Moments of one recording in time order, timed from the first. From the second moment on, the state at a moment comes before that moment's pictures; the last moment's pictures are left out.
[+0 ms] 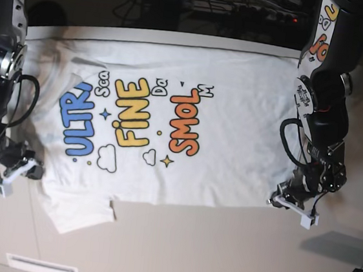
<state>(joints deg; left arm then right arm) -37.5 -17.5 -25.0 28.3 -12.2 -24.3 34.0 37.4 22.3 13.0 22.7 15.4 40.6 -25.8</state>
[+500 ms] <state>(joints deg) -26.4 -17.7 -24.7 55.6 -10.8 -30.5 51.3 33.5 20.6 13.0 29.5 15.6 40.6 -23.6</state>
